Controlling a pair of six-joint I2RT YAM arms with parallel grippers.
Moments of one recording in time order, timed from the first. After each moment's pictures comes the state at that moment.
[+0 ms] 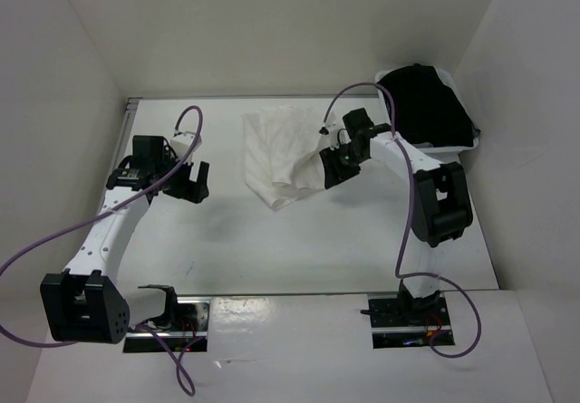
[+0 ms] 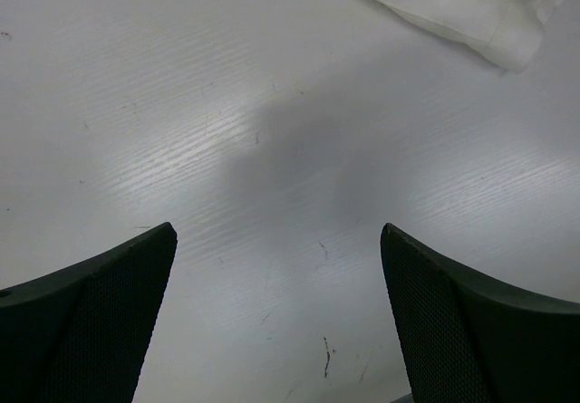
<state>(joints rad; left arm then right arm) -0.01 1.20 0.99 -0.67 0.29 0.23 0.30 1.84 1.39 -0.71 -0.40 -0.17</state>
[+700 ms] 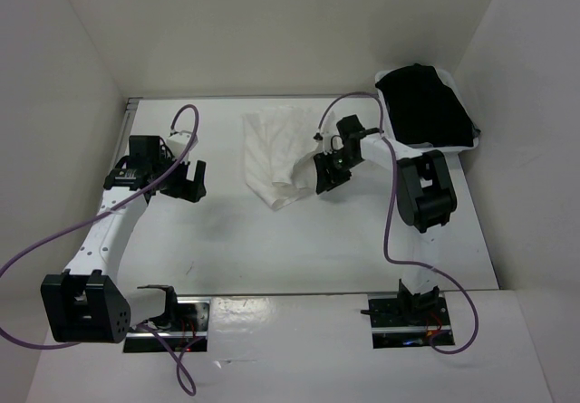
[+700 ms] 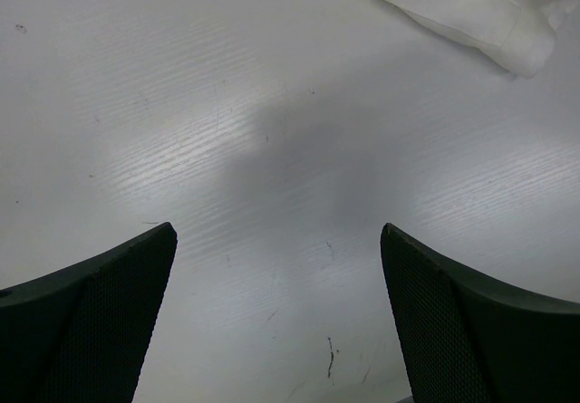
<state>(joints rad) 0.02 1.20 0.99 -0.67 0.29 0.23 0.30 2.02 1.41 -0.64 -0.53 -0.14</state>
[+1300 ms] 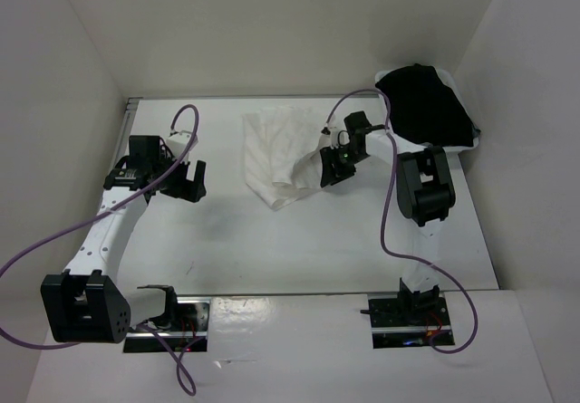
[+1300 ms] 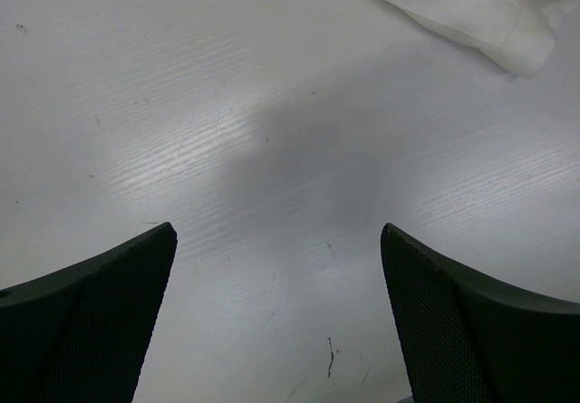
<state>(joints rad) 0.02 1.20 0.99 -0.67 0.29 0.23 0.24 2.09 1.47 -0.62 -0.54 -0.13</state>
